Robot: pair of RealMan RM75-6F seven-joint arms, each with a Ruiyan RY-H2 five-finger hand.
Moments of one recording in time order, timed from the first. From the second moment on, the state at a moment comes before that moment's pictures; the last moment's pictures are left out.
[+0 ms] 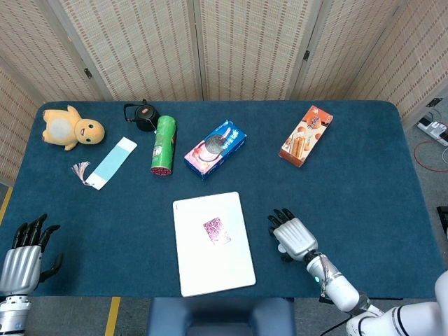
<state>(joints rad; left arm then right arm) -0.05 -1.26 -0.04 -1.57 1.45 1.48 0.14 0.74 -1.41 -0.21 -1.74 -1.08 1.14 -0.59</state>
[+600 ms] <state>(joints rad) -0.05 -1.26 -0.04 -1.56 1.44 1.48 0.14 0.67 -1.43 -0.16 -1.67 -1.10 1.05 -0.59</state>
